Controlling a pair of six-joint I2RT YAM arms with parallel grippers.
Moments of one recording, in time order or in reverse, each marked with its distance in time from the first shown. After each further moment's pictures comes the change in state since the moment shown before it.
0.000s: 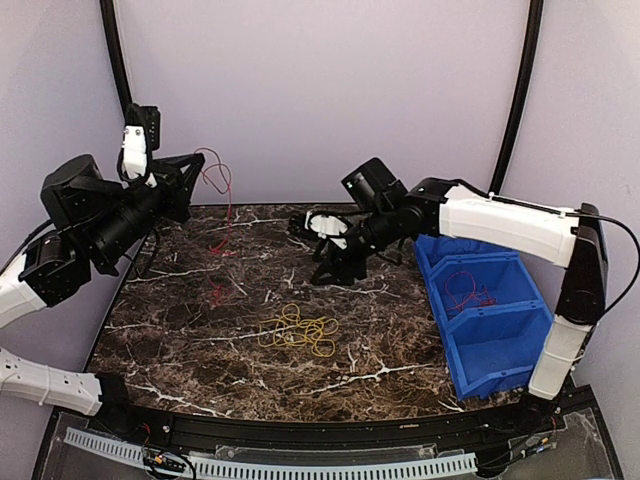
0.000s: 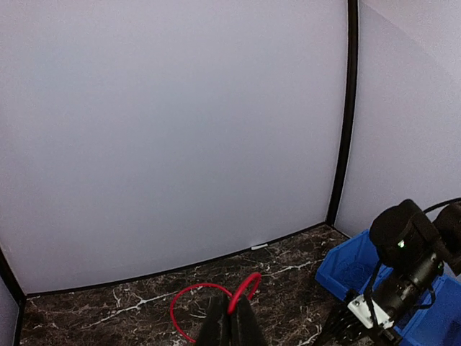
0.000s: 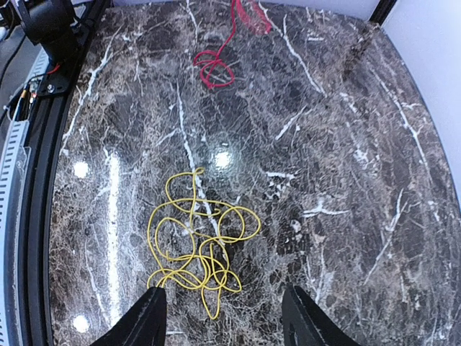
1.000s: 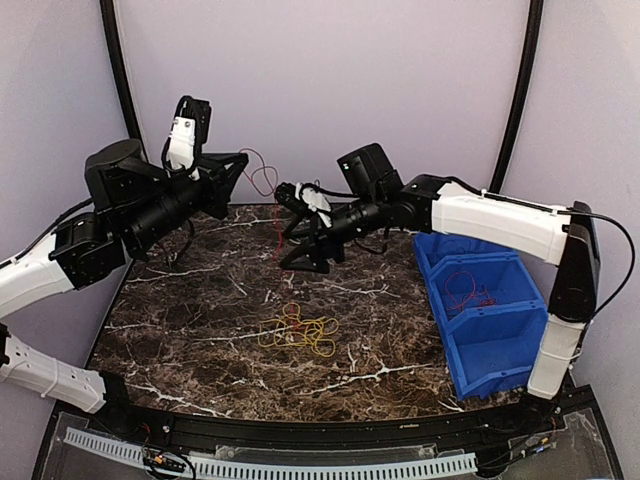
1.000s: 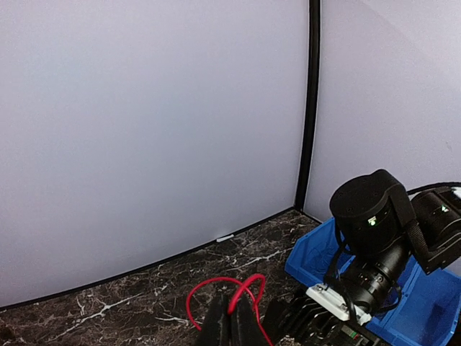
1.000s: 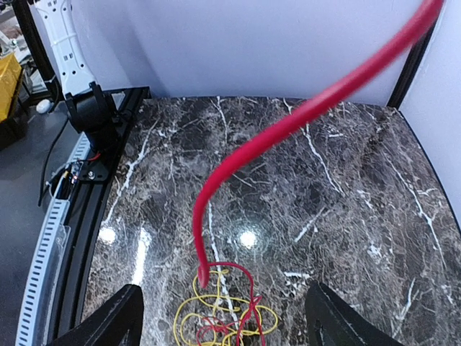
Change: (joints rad) left arm 0.000 0.194 0.087 0.016 0.150 -0.015; right arm -0.001 0.020 0.068 0.206 -0.214 0.113
